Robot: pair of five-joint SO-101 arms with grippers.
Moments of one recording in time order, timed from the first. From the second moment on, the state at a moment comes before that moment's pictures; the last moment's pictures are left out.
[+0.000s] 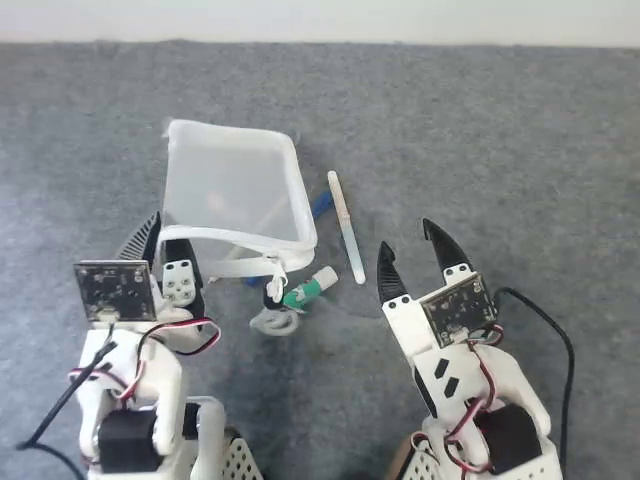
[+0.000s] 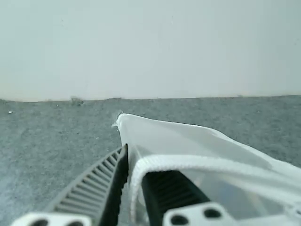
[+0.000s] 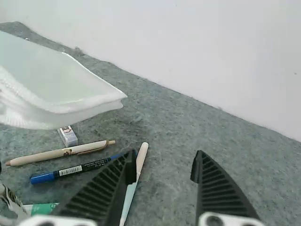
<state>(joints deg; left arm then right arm) -8.6 -98.7 68.1 58.2 2.8 -25.3 -103.8 74.9 51.3 9.7</state>
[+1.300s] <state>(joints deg) -18.8 -44.9 33.2 65.2 14.4 -26.5 -101.0 76.0 50.5 9.7</state>
